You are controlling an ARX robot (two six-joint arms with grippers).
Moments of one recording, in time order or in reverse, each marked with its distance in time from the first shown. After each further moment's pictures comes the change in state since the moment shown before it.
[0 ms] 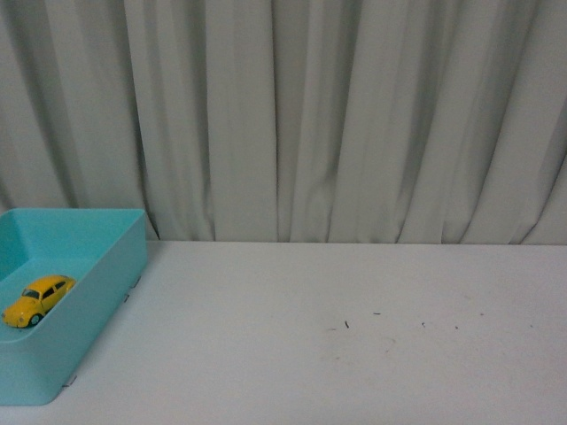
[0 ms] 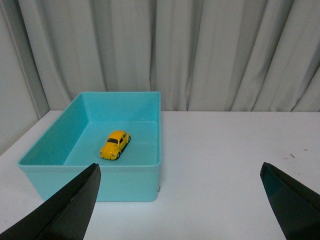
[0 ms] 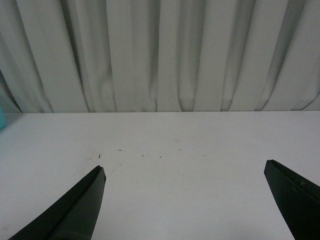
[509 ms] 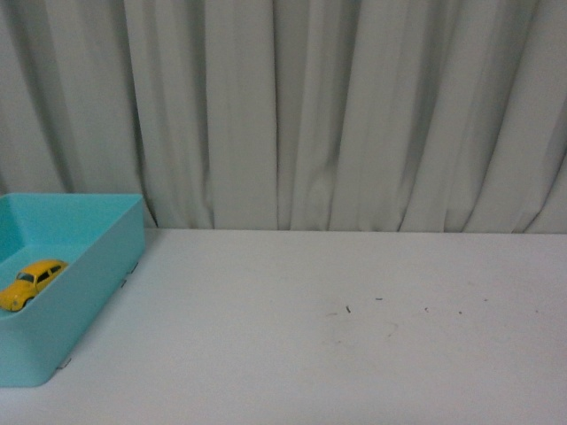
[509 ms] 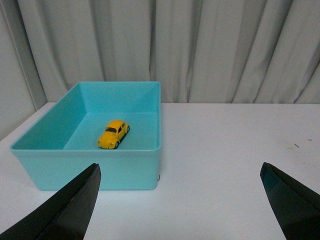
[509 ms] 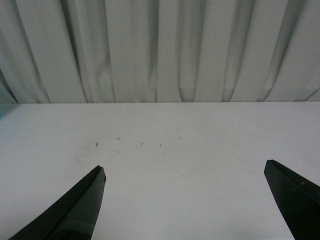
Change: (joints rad) left arm 0.000 0.000 0.000 0.001 -0.001 0.000; right arm 0.000 0.000 0.000 0.000 0.000 0.000
